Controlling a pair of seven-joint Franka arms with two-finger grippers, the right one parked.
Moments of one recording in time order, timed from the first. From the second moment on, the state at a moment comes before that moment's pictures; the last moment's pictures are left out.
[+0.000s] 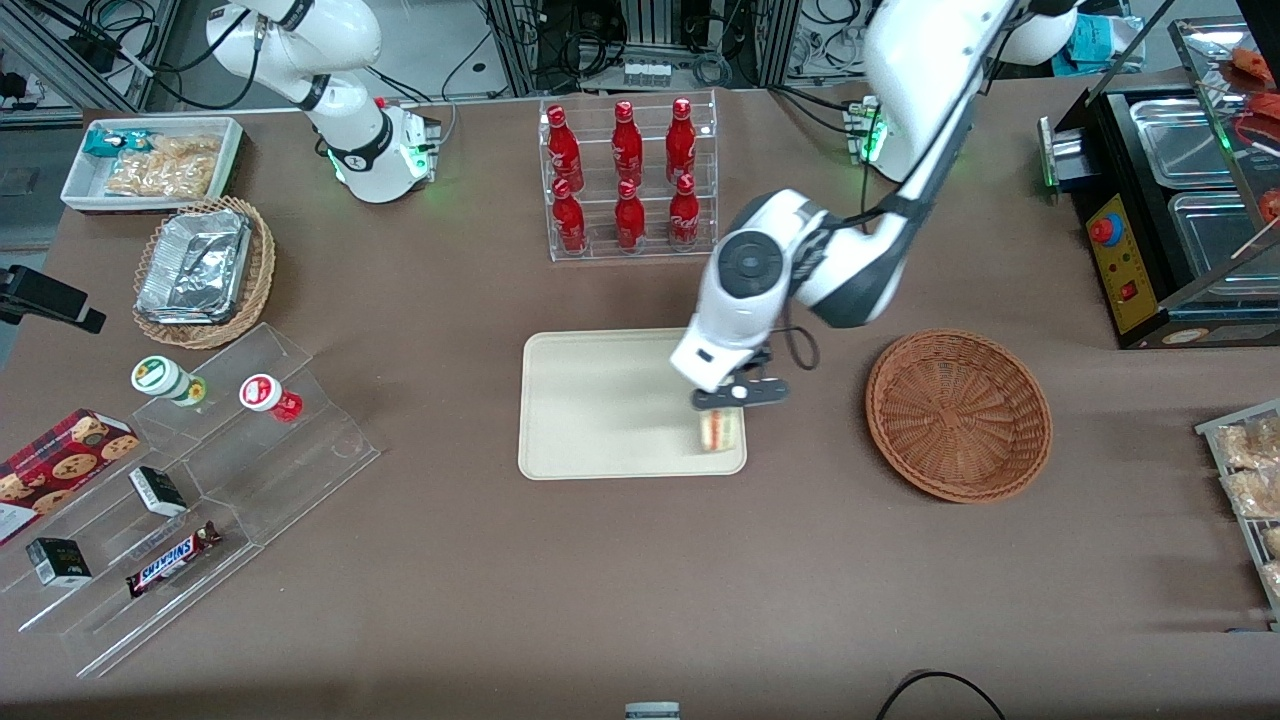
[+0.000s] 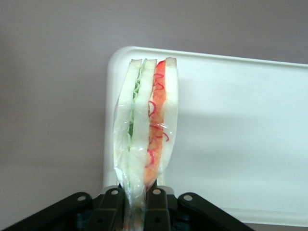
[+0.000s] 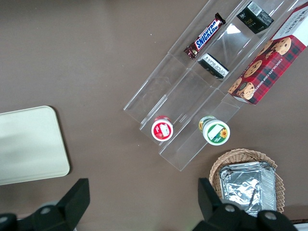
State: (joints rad) arm -0.56 0.51 -0.17 -1.69 0.04 2.19 -0.84
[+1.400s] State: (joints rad) arm -0.70 0.72 -0.16 -1.40 0.06 2.14 -1.02
